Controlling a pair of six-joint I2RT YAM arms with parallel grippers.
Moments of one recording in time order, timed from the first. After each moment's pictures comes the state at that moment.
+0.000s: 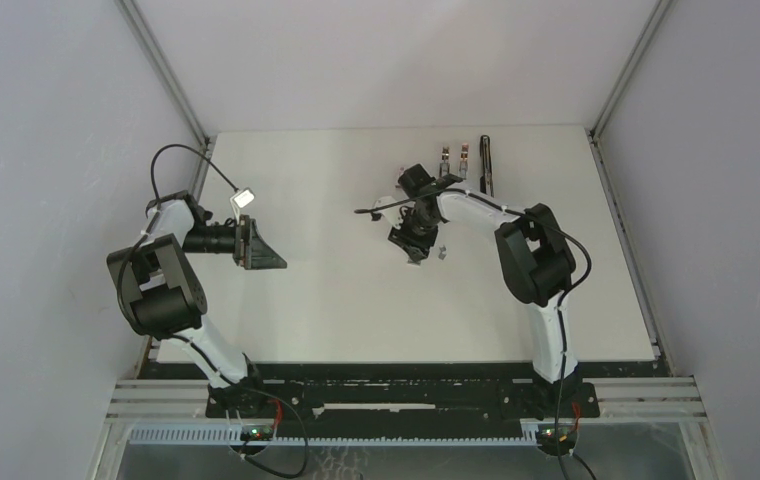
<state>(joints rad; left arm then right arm) 0.36 1.75 1.23 -1.37 1.14 1.06 0.58 2.10 1.61 -0.84 -0.29 -0.63</state>
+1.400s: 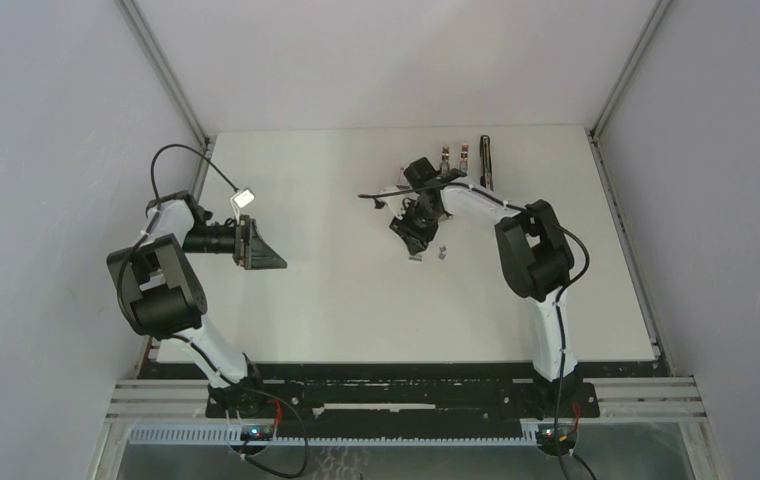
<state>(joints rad) 0.36 1.75 1.23 -1.37 1.14 1.06 0.53 2.14 1.65 -0.81 -0.36 -0.56</state>
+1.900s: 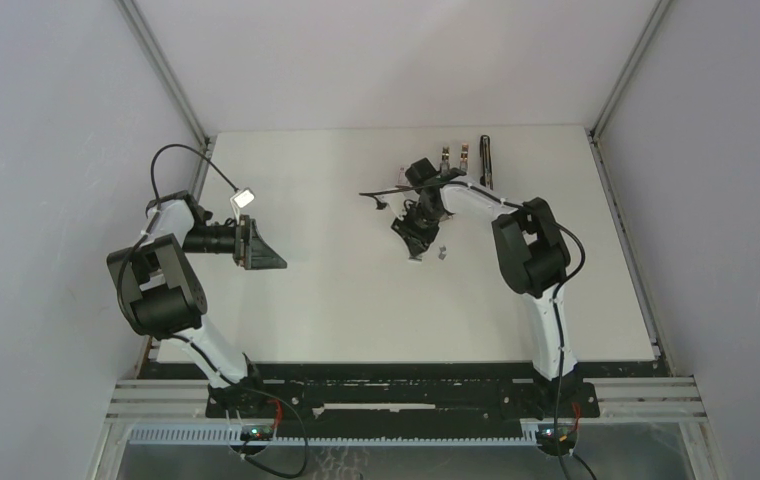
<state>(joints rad) 0.36 1.75 1.23 -1.38 1.14 1.06 0.52 2.17 1.68 -0.84 -0.39 -0.56</state>
